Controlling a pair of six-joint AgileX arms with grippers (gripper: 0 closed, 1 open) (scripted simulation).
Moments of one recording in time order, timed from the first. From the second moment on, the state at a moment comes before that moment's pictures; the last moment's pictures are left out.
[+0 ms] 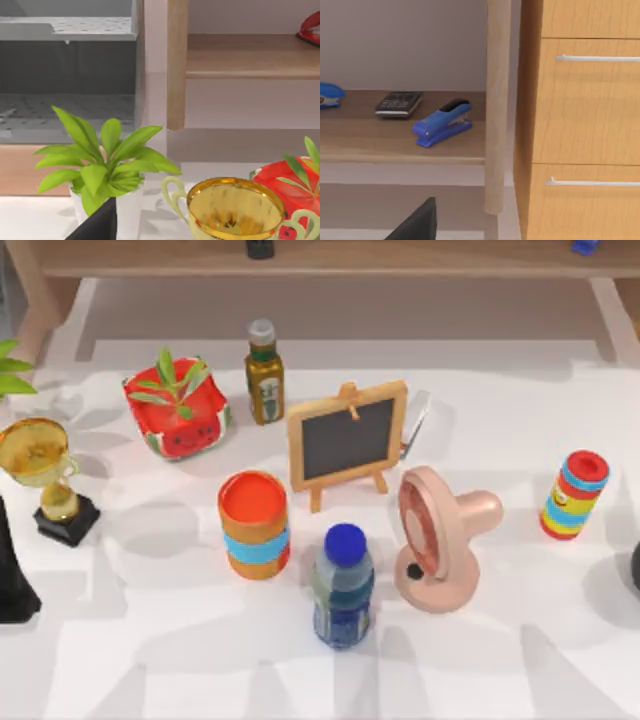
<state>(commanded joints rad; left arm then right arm) 0.00 0.00 0.00 0.00 0.00 0.00 -0.31 0.55 0.31 0.27 -0.31 0.01</state>
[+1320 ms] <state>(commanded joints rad) 0.00 0.00 0.00 0.00 0.00 0.00 -0.63 1.30 0.69 0.63 -0.63 -0.13</state>
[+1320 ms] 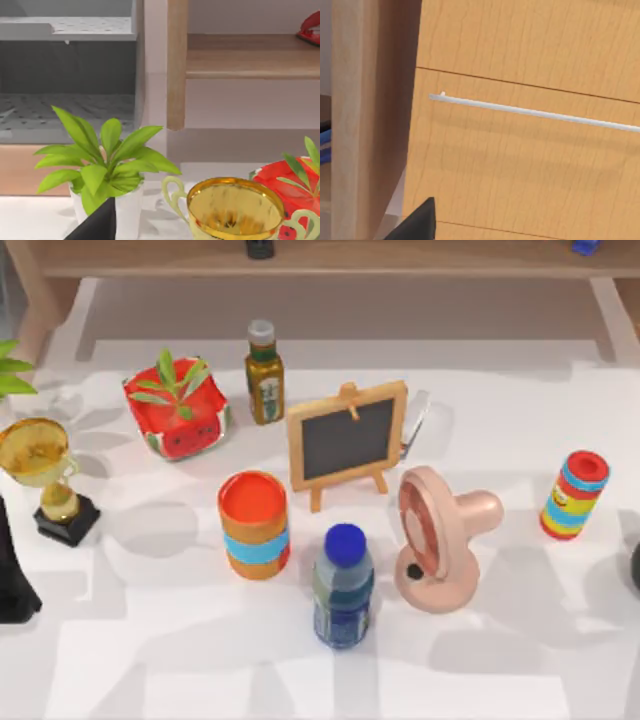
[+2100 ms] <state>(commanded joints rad) 0.00 0.00 0.00 0.00 0.00 0.00 -0.52 2.00 0.98 1.03 -0.49 -1.11</state>
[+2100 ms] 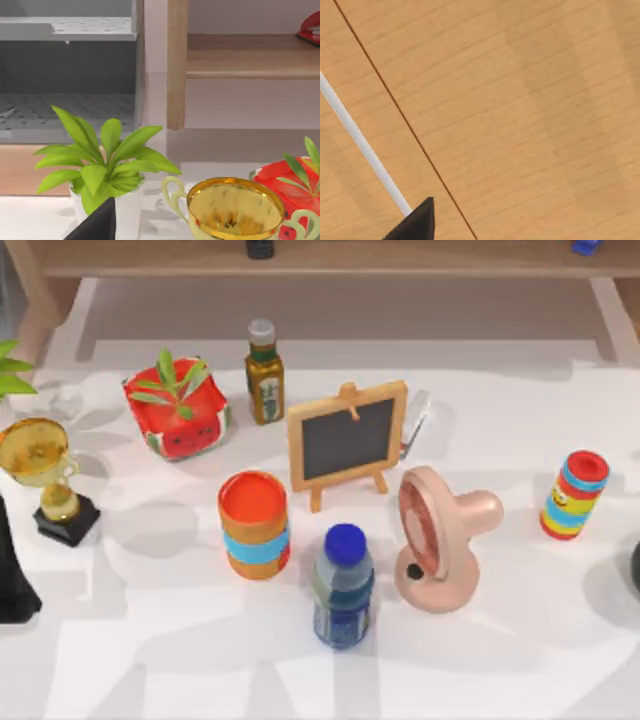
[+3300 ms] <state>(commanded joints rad) 0.00 0.00 0.00 0.00 0.00 0.00 -0.44 2.34 1.19 1.16 -0.40 -1.56</state>
